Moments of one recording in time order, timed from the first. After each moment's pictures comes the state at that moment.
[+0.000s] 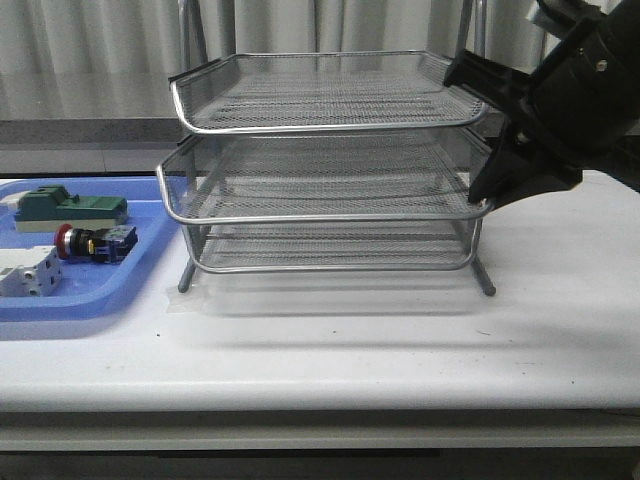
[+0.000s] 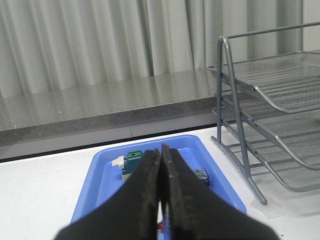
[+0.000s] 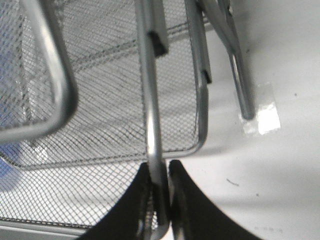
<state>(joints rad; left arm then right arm) -0.11 0.00 0.00 0.08 -0.01 0.03 0.24 1.55 -0.91 0.64 0.37 0.01</state>
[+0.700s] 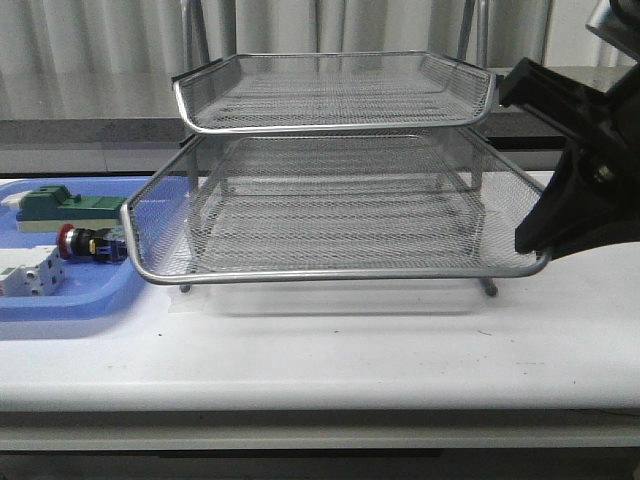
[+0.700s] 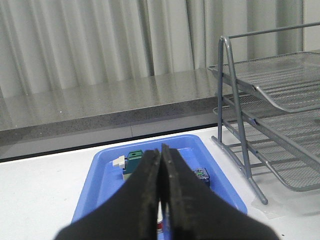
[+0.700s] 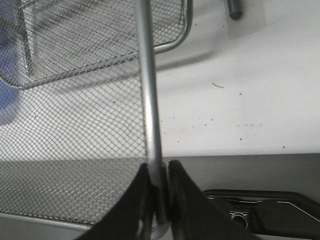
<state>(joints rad) -0.11 0.00 0.00 0.08 -0.01 0.03 0.25 1.32 -0.68 0.64 0.42 0.01</state>
